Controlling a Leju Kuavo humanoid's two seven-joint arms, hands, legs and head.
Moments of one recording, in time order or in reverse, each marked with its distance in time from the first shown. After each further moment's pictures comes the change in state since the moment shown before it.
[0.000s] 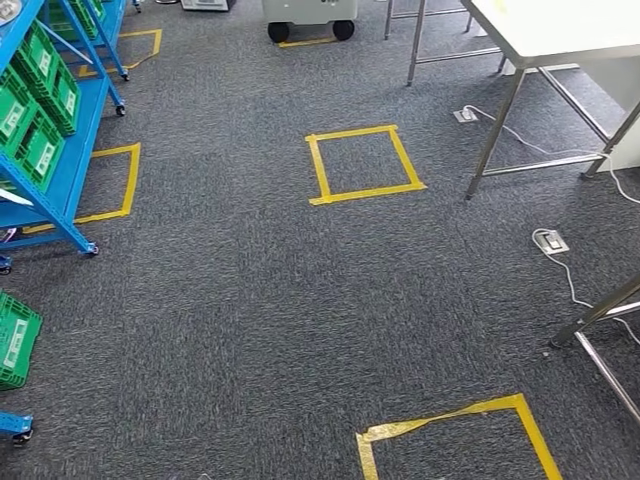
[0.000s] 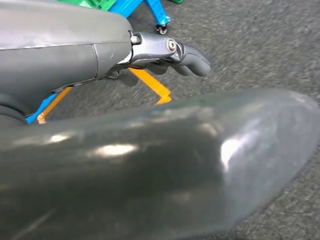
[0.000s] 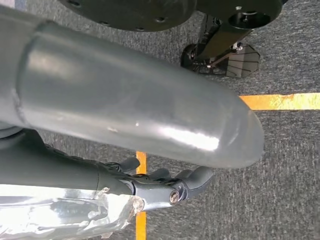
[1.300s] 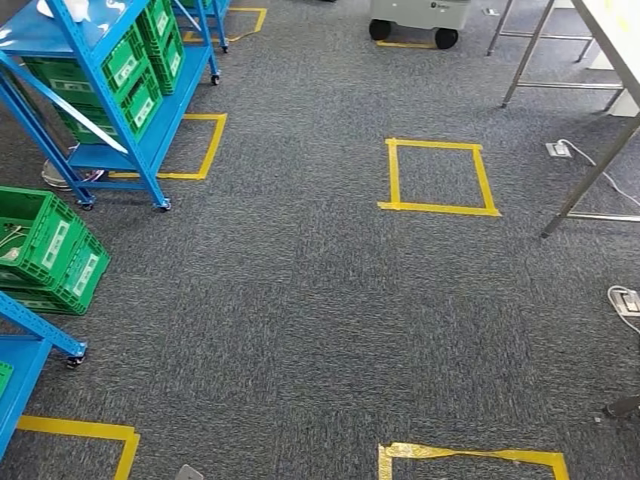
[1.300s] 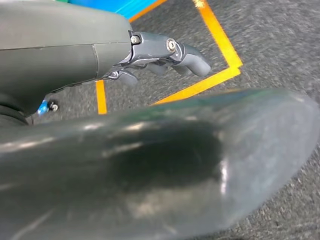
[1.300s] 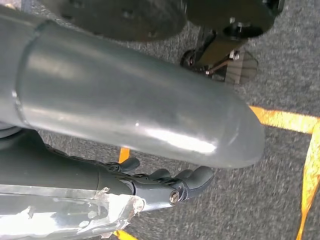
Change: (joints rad) left arm -0.009 -0.011 0.083 0.000 0.120 -0.013 0.028; right arm -0.004 0.002 -0.023 0.000 -0.013 -0.006 0.000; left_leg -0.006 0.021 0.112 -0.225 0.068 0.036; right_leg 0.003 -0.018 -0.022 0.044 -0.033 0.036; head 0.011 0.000
